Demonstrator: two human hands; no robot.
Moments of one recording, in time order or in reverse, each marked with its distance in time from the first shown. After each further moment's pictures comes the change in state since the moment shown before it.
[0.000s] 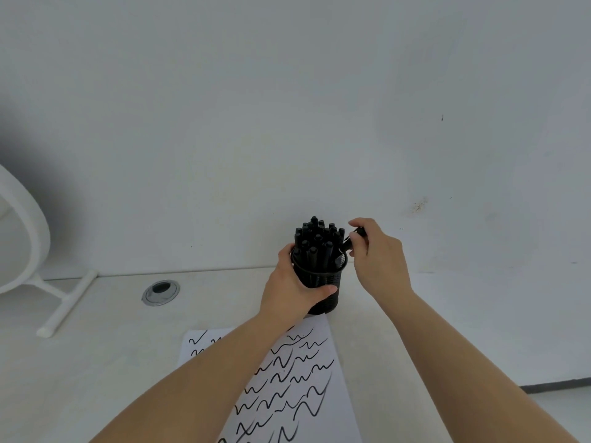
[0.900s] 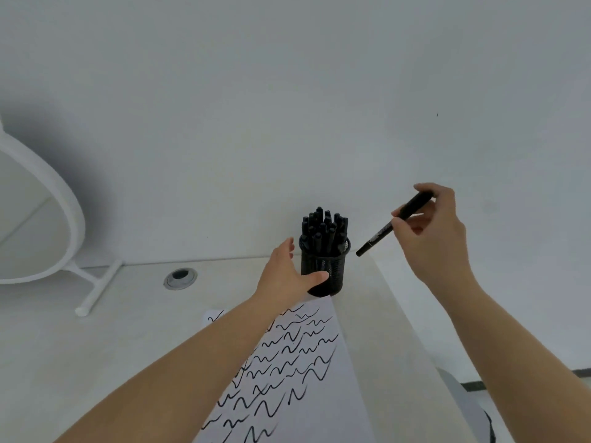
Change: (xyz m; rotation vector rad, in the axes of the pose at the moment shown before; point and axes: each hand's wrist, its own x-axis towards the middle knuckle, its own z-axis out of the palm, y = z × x) left_hand -0.024 0.020 -0.037 0.057 -0.115 -0.084; right_hand -0.029 -0.028 -0.074 0.212 0.162 0.024
